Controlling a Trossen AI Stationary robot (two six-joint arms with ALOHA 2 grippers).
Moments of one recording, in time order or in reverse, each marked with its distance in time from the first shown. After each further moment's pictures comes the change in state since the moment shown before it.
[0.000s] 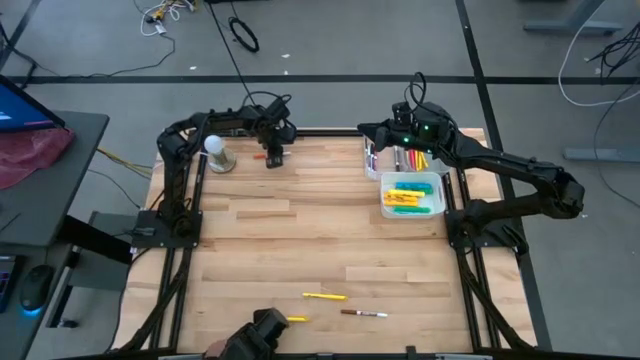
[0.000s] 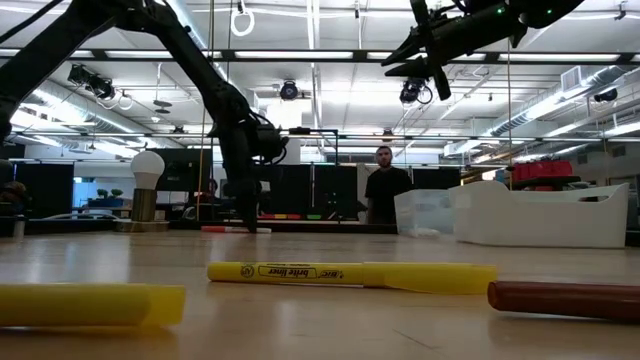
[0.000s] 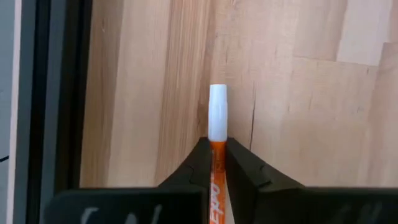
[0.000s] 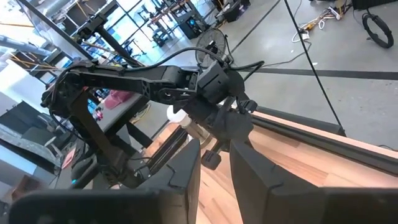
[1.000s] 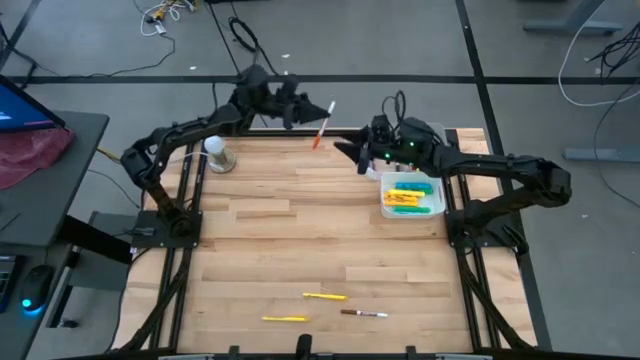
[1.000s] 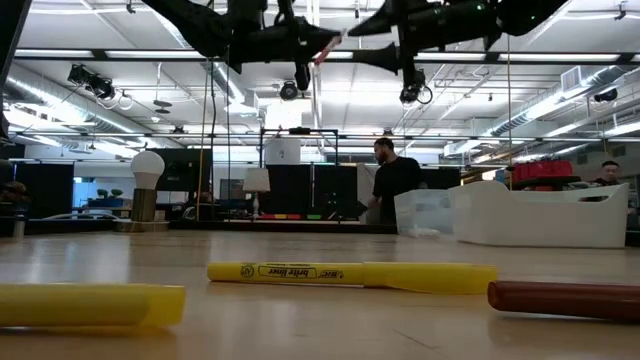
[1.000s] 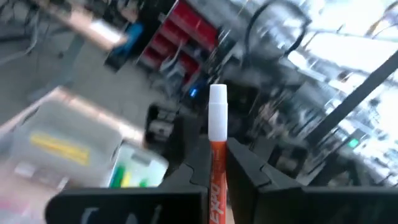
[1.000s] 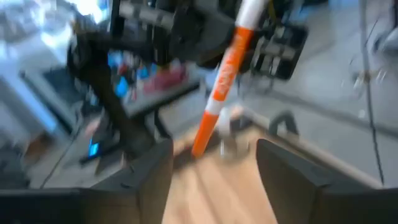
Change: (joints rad) left arm -0.118 -0.383 -0.004 1.036 0.723 -1.362; right arm 0.167 0.134 0.000 0.272 0.019 -0.226
